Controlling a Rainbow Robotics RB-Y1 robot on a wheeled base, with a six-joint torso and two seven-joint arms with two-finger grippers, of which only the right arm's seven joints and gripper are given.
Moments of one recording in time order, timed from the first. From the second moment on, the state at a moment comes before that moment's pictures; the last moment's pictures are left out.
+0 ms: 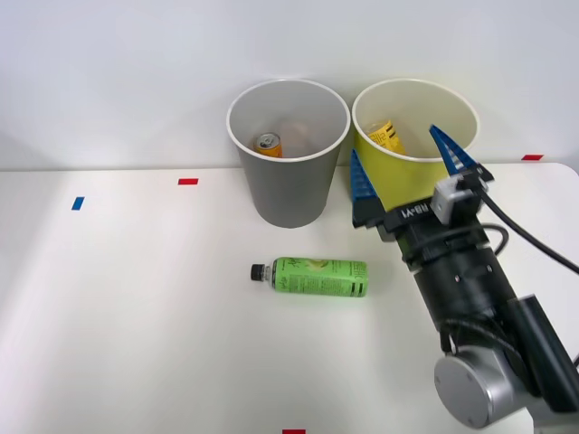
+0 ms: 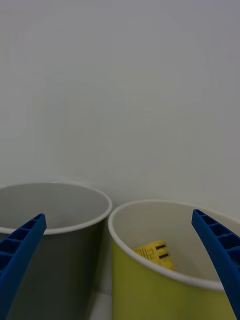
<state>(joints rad) 0.19 -0.26 0.30 -2.06 -0.43 -0.19 1.97</state>
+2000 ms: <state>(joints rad) 0.78 -0.24 0.36 -1.88 -0.11 -0.67 1.68</state>
